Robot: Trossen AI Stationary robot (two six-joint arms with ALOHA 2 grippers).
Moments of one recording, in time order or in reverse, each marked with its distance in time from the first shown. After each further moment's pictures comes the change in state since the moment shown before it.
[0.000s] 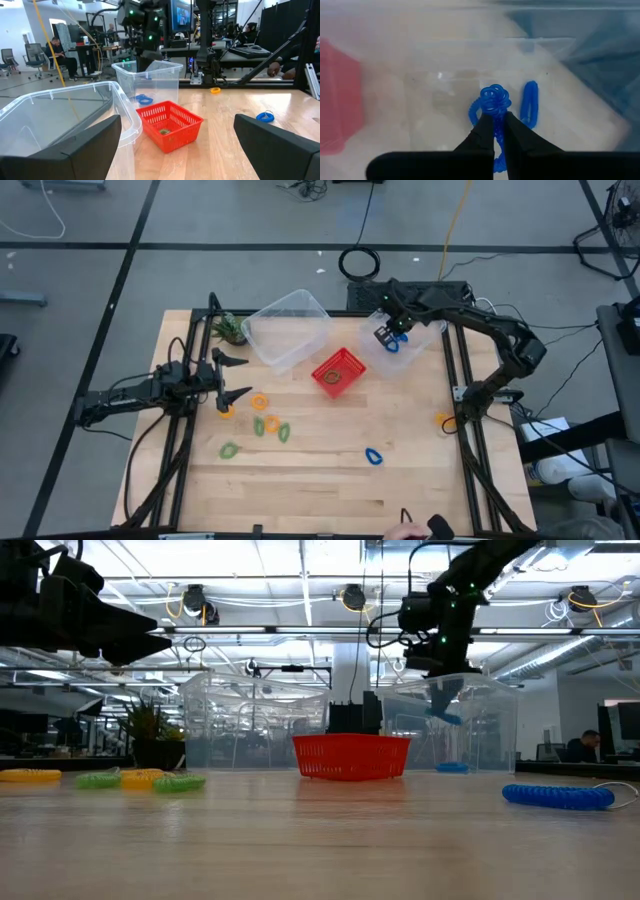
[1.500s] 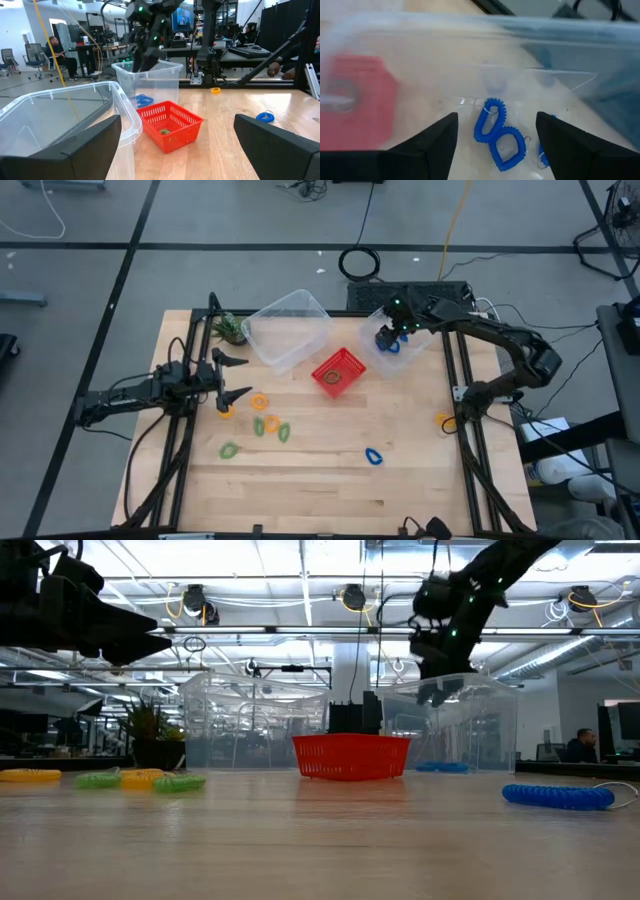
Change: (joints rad) left arm 0.000 0.000 0.000 0.000 0.000 0.000; right arm 0.001 -0.154 -0.181 0.269 -0.088 -0.093
